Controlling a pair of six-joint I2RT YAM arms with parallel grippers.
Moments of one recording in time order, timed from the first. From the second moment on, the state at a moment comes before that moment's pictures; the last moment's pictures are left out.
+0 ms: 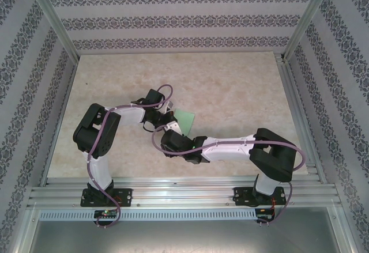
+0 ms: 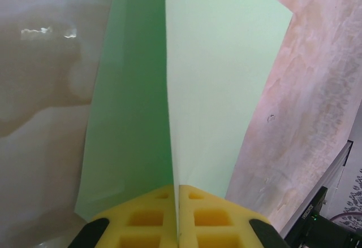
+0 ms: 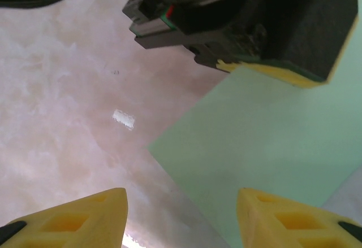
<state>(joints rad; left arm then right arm) -0.47 1.89 1.05 -0.26 0.65 -0.65 1.16 1.70 0.94 -0.16 0.33 0.55</state>
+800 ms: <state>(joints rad) -0.47 1.91 1.07 -0.30 0.65 -0.64 1.11 1.69 0.90 -0.14 0.28 0.48</state>
